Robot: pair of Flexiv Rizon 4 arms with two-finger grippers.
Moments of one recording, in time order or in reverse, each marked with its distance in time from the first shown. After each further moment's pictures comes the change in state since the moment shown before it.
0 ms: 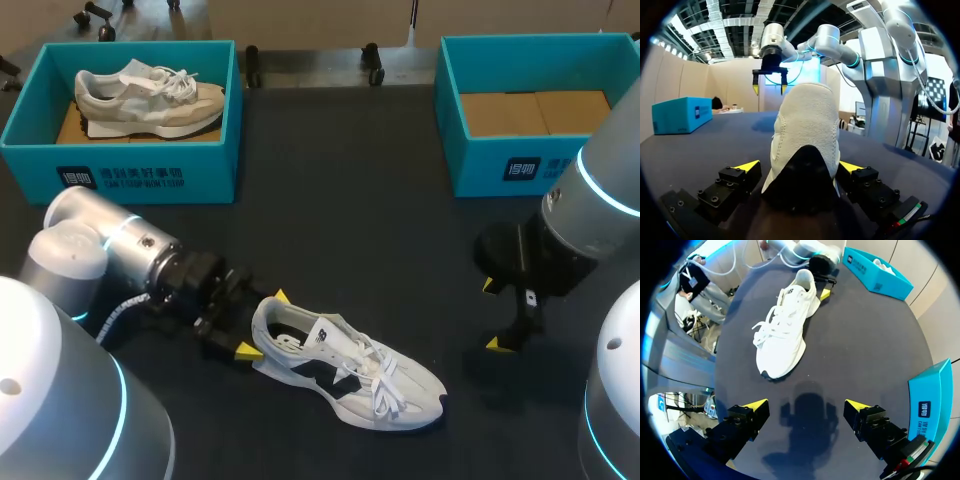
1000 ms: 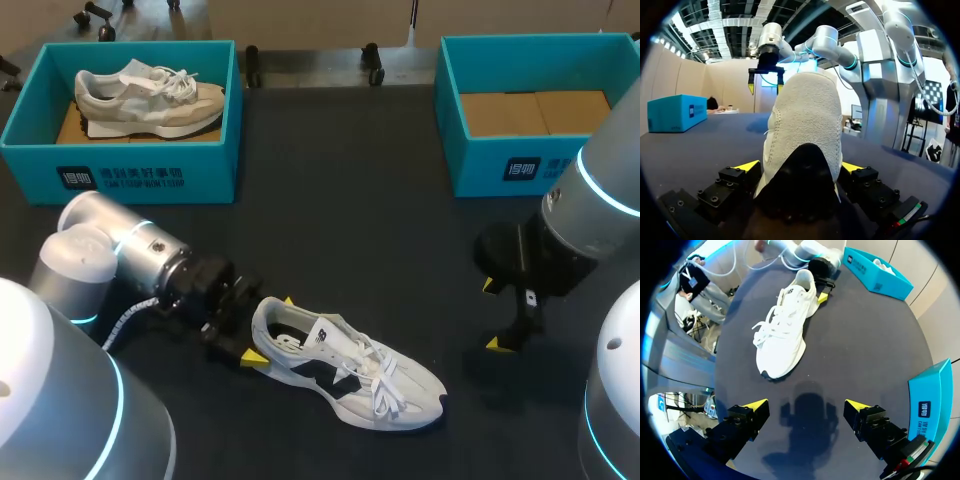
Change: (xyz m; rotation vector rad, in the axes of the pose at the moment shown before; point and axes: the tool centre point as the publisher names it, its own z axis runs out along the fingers) left arm 0.004 0.002 0.014 0.025 0.043 -0.014; right arm 0.000 0.000 0.000 0.000 0.000 0.000
